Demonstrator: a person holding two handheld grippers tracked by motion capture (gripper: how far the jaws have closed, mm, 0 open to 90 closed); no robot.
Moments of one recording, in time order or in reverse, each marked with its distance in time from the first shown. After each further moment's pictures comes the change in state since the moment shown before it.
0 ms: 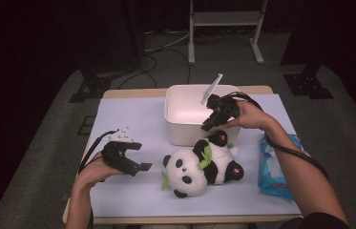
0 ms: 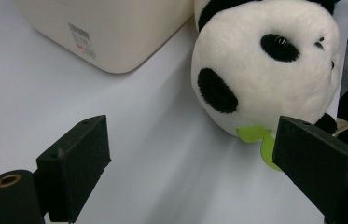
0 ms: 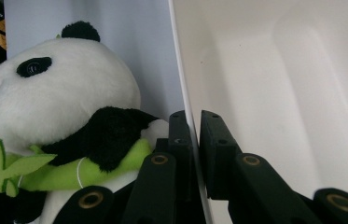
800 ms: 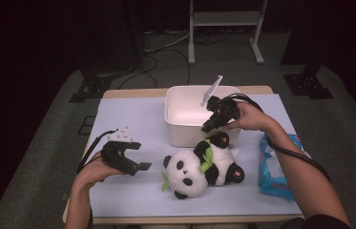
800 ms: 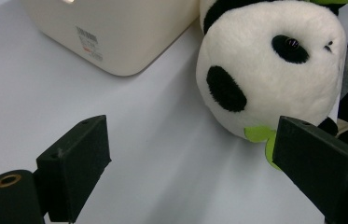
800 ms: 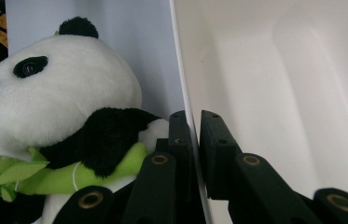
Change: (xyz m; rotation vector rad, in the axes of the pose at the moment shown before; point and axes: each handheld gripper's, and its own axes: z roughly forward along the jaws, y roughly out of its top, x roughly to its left) left arm 0.001 0.000 -0.002 -0.004 0.004 0.002; right arm 0.007 -0.001 0.000 0.008 -0.007 -0.004
